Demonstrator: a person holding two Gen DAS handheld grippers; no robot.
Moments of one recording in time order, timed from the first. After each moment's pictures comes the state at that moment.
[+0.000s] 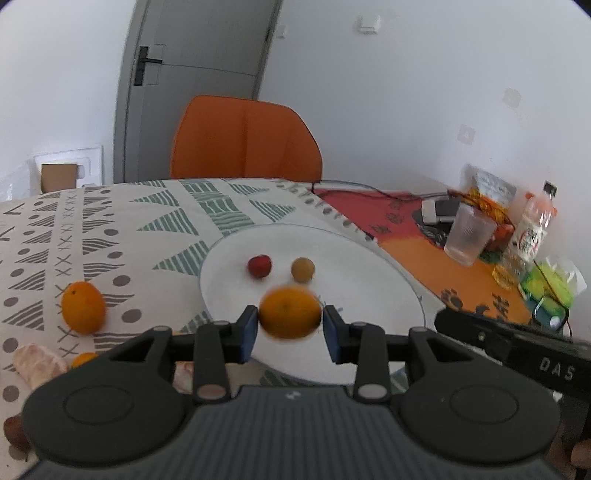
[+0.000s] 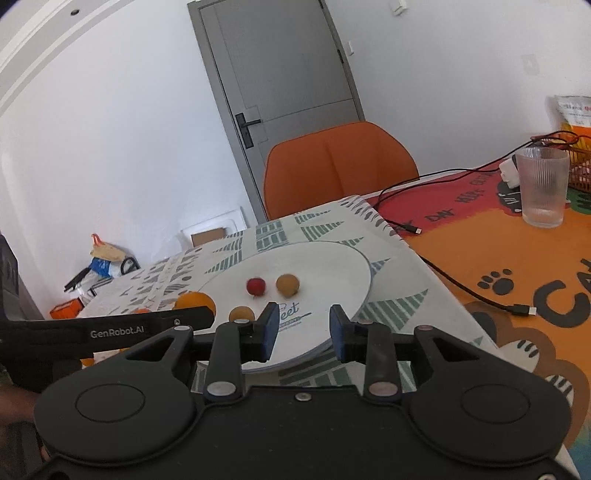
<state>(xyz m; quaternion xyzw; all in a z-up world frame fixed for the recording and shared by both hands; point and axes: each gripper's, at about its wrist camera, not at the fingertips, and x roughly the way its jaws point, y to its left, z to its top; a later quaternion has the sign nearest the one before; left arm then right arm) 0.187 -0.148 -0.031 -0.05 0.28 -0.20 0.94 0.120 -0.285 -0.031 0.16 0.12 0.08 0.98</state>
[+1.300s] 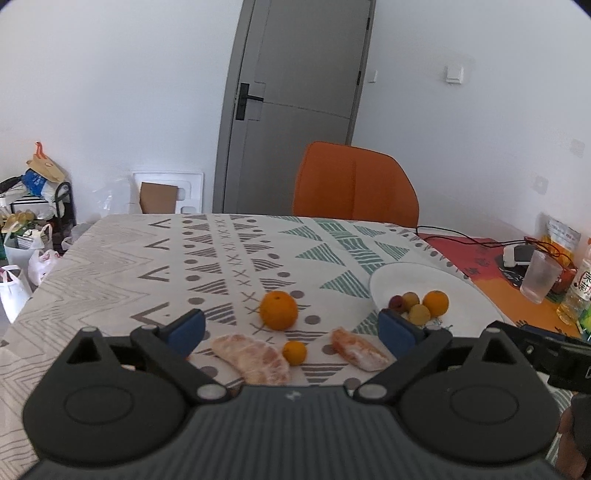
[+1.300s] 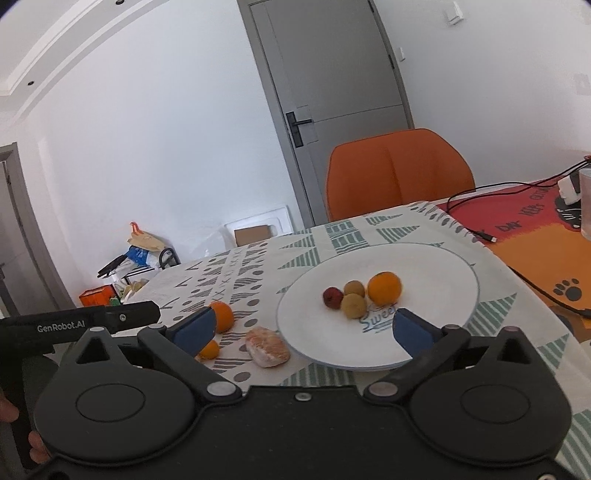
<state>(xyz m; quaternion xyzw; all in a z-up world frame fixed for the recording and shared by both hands) 0.125 -0.031 -0.002 -0.06 0.24 -0.06 0.97 0.112 -0.208 -0.013 0.12 0.11 0.14 0.98</state>
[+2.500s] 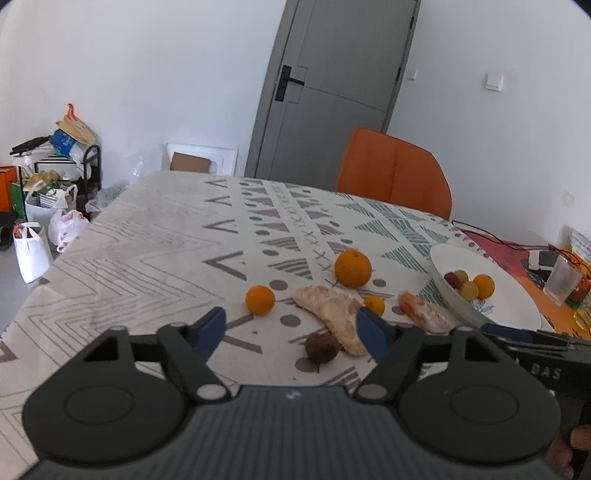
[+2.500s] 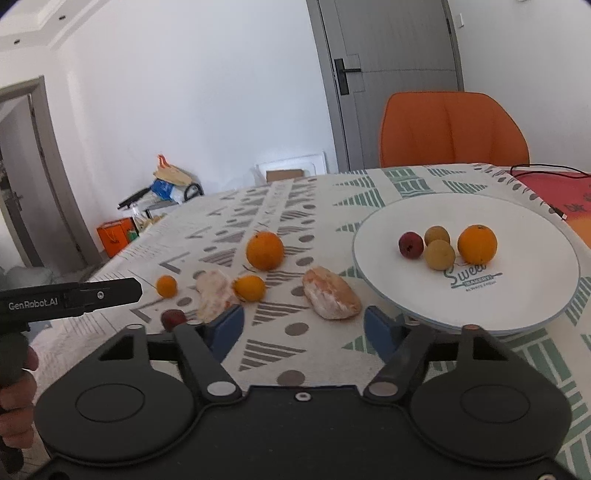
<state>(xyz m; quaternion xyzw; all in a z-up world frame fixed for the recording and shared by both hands) 0.110 0.032 -0.040 -0.10 0.27 -0.03 0.96 0.146 -0.136 -0.038 0.05 0.18 0.19 0.96</state>
